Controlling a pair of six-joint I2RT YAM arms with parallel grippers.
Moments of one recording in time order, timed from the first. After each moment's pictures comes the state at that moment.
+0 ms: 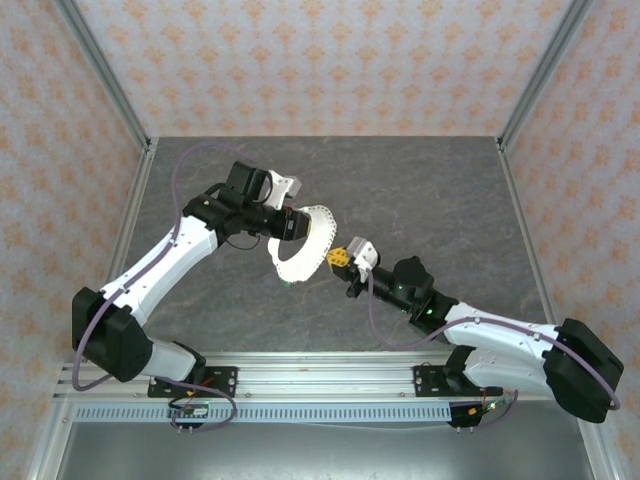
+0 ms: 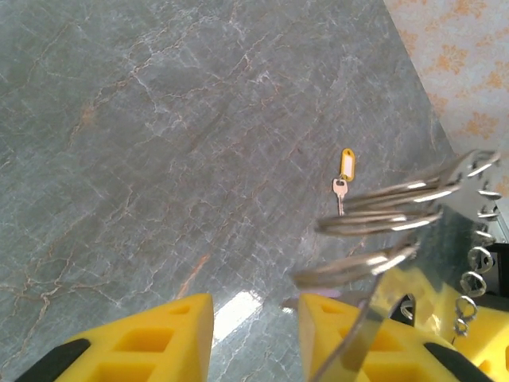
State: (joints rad) left arm -0.42 1.41 1.25 -0.69 0.50 -0.28; right arm 0.89 1.04 0.39 0.59 -0.10 -0.11
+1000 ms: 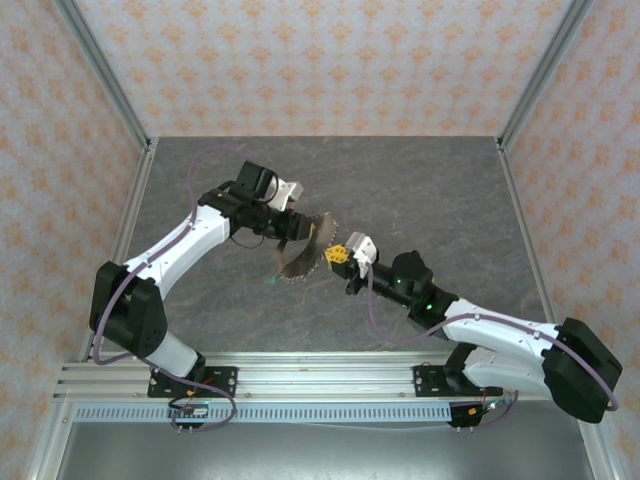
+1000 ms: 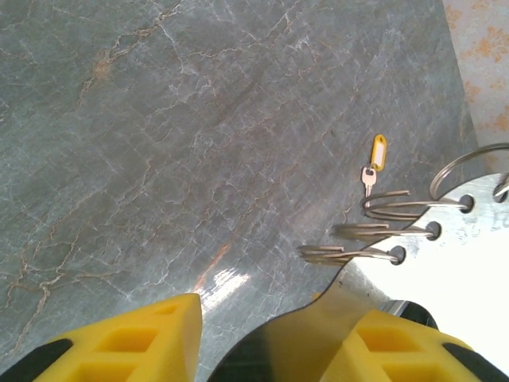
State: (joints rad) left arm -0.39 1.55 1.25 -0.69 0.55 -0.29; right arm 0.87 1.06 0.44 0.56 -0.14 -0.08
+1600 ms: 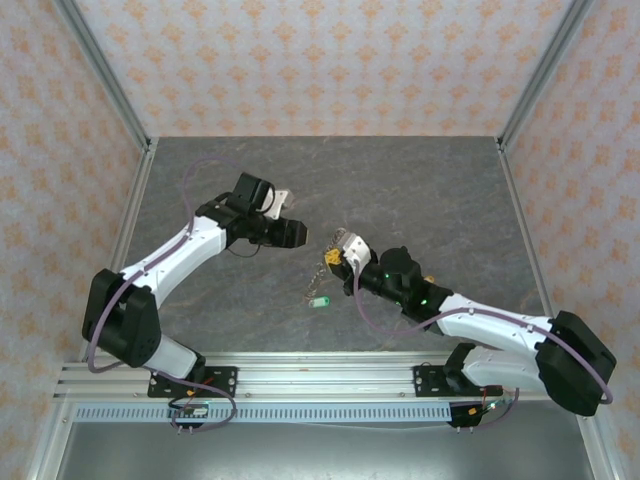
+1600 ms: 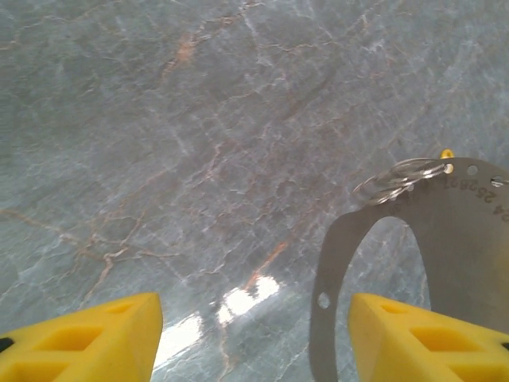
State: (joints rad) left arm -0.39 1.47 1.11 -0.61 0.38 -0.35; right arm 0.87 1.11 0.48 0.38 -0.09 -0.11
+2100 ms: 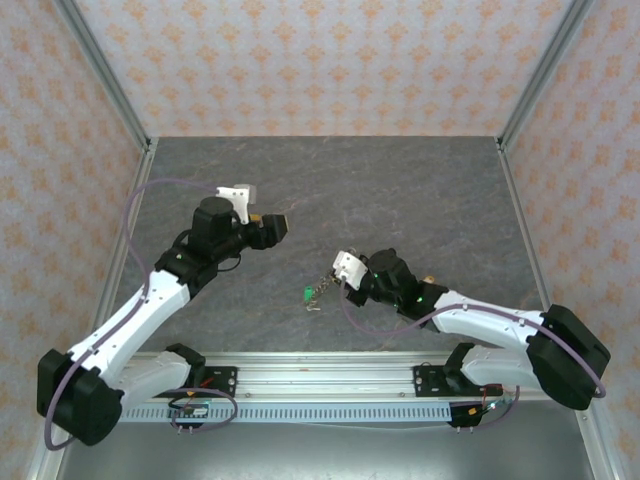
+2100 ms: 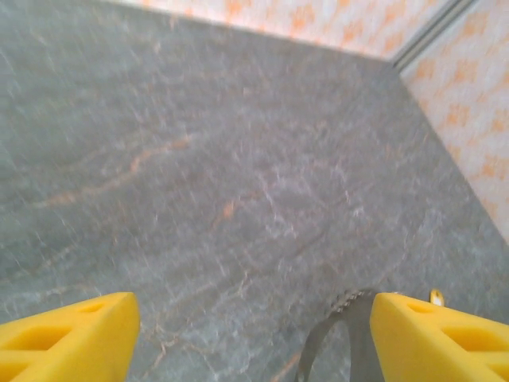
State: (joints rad) left arm -0.39 1.03 0.79 -0.22 0.13 -0.45; right arm 0.86 1.16 0.50 0.14 -0.08 -0.37
